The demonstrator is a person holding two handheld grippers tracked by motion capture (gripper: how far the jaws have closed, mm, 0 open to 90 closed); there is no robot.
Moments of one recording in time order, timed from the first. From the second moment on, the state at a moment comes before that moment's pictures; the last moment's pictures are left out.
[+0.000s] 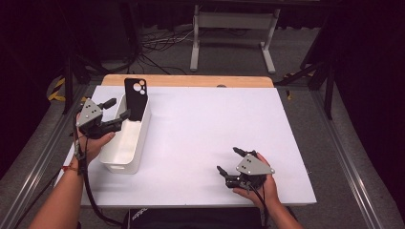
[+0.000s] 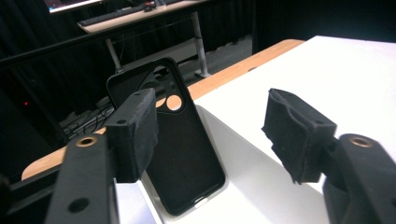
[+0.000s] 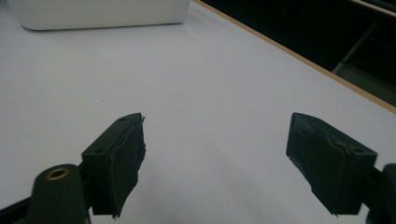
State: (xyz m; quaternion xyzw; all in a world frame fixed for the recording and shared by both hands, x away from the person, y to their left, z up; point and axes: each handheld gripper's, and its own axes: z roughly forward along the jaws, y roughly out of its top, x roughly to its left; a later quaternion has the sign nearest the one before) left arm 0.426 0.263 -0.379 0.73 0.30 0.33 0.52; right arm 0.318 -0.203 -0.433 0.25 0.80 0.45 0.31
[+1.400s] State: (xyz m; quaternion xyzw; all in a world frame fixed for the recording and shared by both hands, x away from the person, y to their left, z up) left arm 0.370 0.222 -0.360 0.73 0.22 0.32 0.56; right arm 0.317 -0.211 -0.427 0.25 0.79 0.46 0.33
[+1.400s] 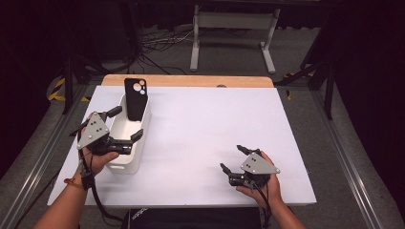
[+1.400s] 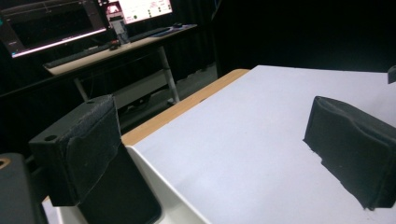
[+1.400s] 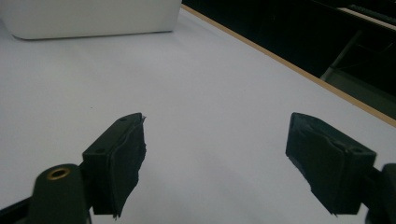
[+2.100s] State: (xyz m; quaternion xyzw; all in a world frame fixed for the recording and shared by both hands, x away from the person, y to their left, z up) left arm 0.332 0.198 -0.371 0.74 0.18 0.31 0.57; right arm 0.315 -0.213 -0.424 0.26 0.78 0.46 0.33
